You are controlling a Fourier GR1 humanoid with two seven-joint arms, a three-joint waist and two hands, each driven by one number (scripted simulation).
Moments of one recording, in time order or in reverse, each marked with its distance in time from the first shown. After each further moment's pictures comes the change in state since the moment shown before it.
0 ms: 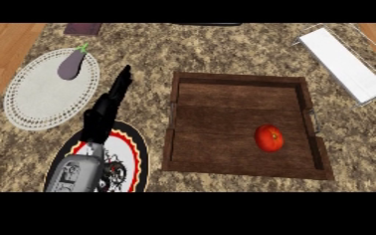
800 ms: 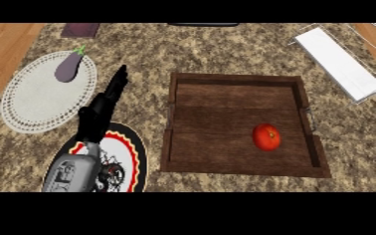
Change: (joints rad) left arm -0.001 0.015 0.019 -0.001 0.010 -0.014 0.016; right arm -0.110 0.056 -0.042 -0.194 -0.035 -0.172 -0.061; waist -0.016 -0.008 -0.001
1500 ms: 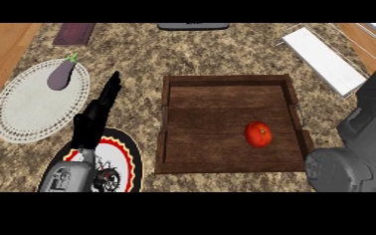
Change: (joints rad) left arm 0.051 0.008 0.017 0.002 -0.008 0.017 -0.026; right arm -0.016 0.308 -0.051 -0.593 0.116 0.179 0.075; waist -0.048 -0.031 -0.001
